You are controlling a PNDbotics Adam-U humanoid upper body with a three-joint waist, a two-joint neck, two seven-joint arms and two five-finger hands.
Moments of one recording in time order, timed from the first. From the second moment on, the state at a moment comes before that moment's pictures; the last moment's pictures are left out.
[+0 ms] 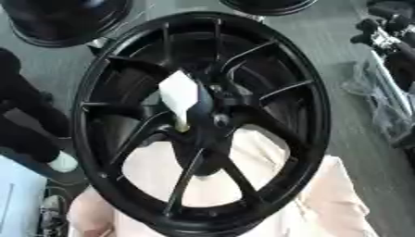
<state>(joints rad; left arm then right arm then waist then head) -0.69 0.59 -0.02 -1.85 0.33 0.07 -0.06 -0.47 -0.48 -0.31 -1.43 -0.27 0.03 0.27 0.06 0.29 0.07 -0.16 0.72</state>
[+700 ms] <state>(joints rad) -1.06 0.91 -0.40 -1.96 0.13 -0.08 -0.30 -0.46 -0.49 -0.30 -1.43 -0.24 0.03 0.29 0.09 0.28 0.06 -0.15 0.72</state>
